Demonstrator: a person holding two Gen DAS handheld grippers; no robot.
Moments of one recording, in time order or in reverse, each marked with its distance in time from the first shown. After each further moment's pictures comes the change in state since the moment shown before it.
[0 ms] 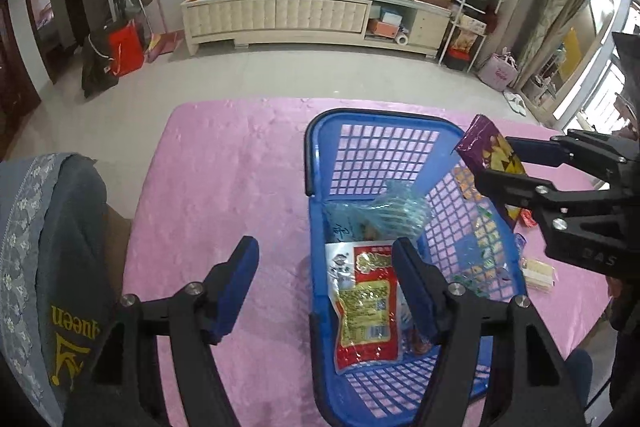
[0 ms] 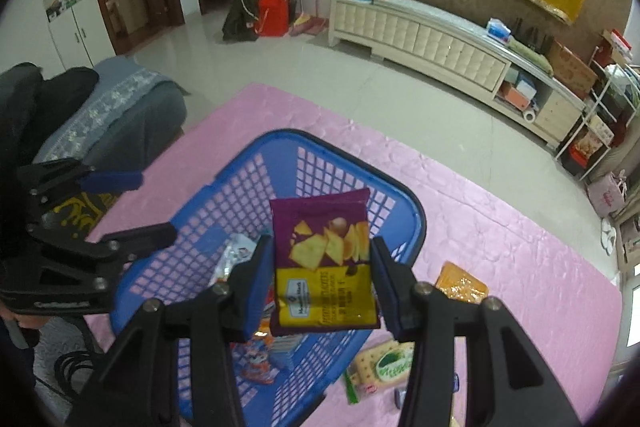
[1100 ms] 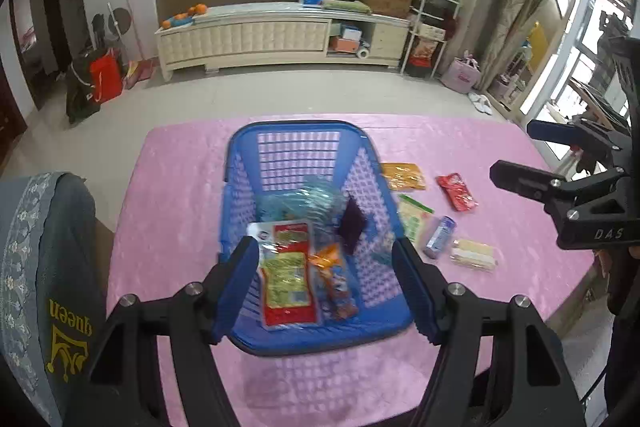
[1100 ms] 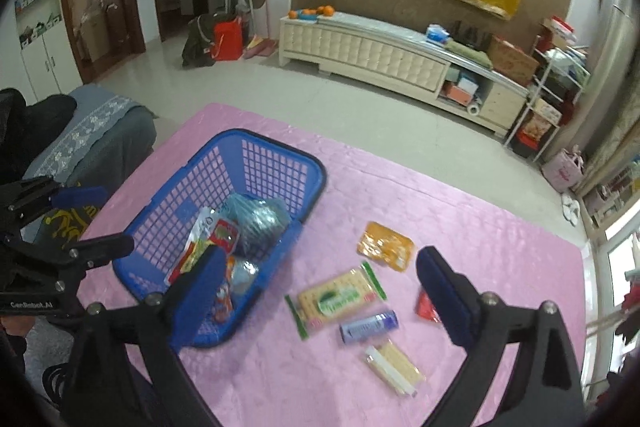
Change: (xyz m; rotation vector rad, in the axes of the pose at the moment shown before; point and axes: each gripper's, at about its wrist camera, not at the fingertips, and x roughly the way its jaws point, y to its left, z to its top) left arm -0.087 -0.079 -0.037 0.085 -0.073 -0.080; right arm -0.128 -0.032 -0.061 0.102 -0.082 -0.140
